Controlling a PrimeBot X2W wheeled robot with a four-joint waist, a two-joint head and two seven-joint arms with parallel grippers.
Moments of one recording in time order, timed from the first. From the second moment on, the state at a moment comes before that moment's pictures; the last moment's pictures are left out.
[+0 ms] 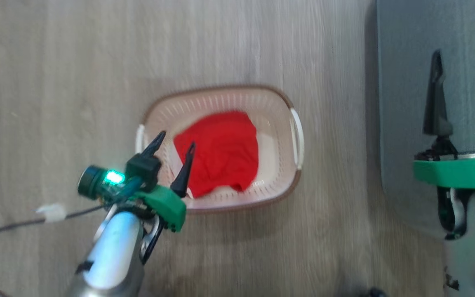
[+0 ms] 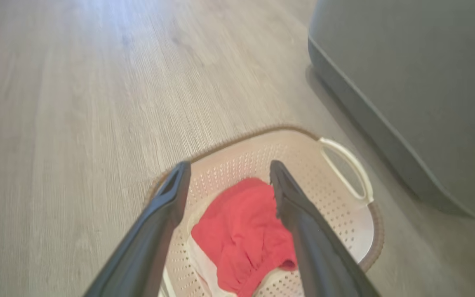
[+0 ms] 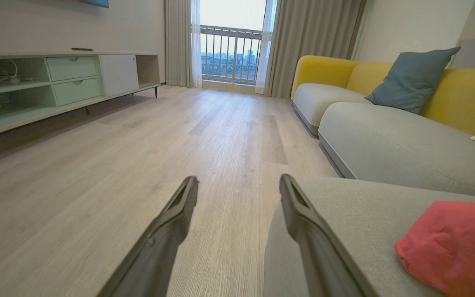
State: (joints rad) left arm -0.36 0.05 -0.27 0.47 -0.06 -0.07 -0.26; right arm -0.26 -0.06 -0.12 -0.10 0.00 0.13 -0.26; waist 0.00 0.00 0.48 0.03
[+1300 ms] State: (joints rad) left arm -1.01 0.23 -0.39 1.28 0.09 0.01 -0.03; right arm -0.38 -0.05 0.10 -0.21 0.15 0.13 -0.26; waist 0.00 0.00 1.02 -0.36
